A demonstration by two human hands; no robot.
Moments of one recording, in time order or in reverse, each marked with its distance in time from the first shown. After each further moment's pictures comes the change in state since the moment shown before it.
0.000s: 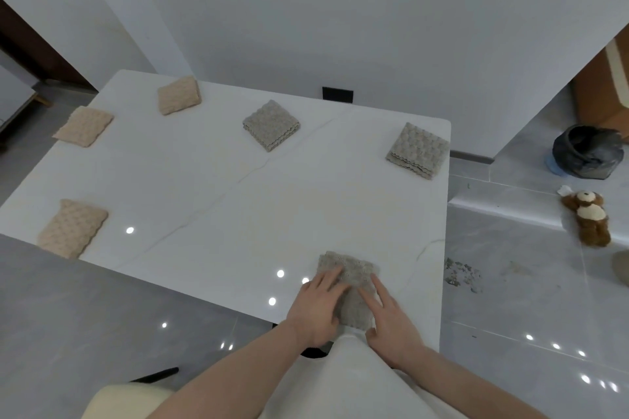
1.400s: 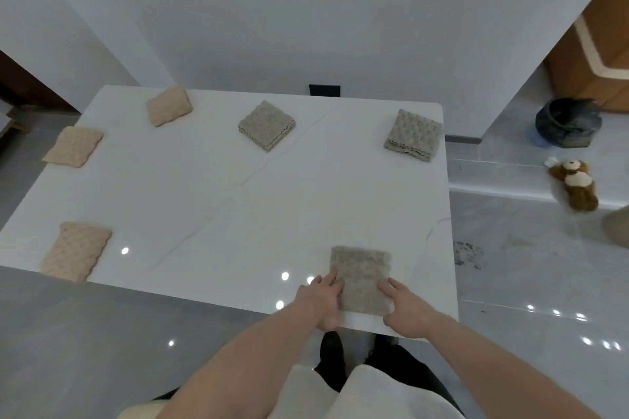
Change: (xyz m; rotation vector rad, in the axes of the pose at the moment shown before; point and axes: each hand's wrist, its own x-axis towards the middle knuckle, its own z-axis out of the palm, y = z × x) left_hand 0.003 -0.032 -0.018 0.198 -0.541 -0.146; right_hand 0.006 -0.019 -0.006 0.103 -0.240 0.264
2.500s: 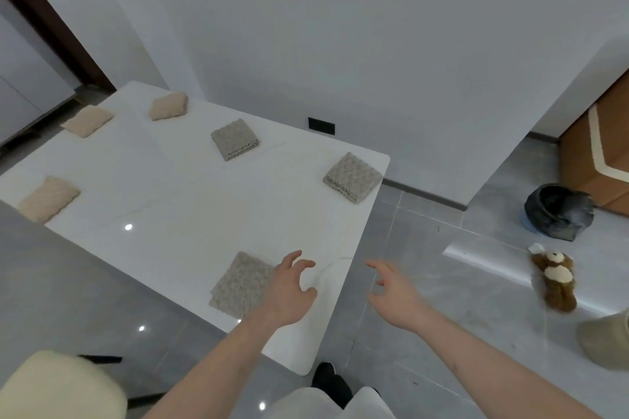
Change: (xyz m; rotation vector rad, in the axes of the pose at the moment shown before) left_hand 0.006 0.248 -0.063 -0.782 0.748 -0.142; right_hand -0.067 0.191 -0.217 0.101 0.221 -0.336
